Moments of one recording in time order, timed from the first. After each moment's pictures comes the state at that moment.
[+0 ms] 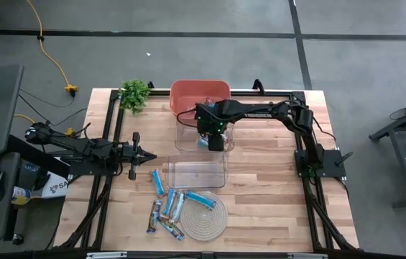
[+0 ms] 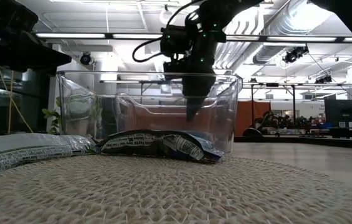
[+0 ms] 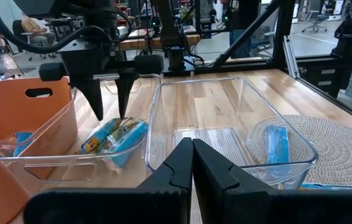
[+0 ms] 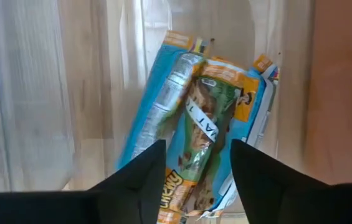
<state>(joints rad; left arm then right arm) -0.29 0.16 0.01 0.06 -0.30 0.05 -0.26 2.08 1.69 -0.92 -0.06 -0.22</state>
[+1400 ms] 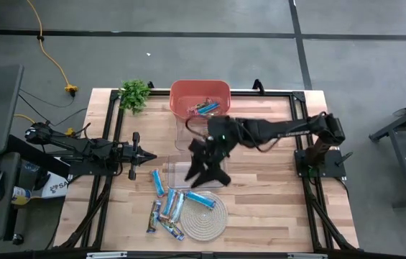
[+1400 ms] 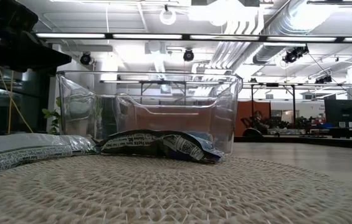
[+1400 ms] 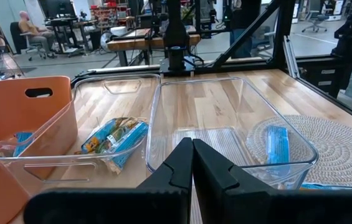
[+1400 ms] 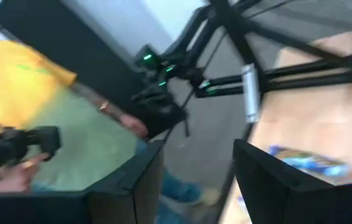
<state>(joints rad) -0.29 0.16 0.01 0.06 -0.30 0.05 0.10 1.77 1.69 -0.19 -0.71 0.48</state>
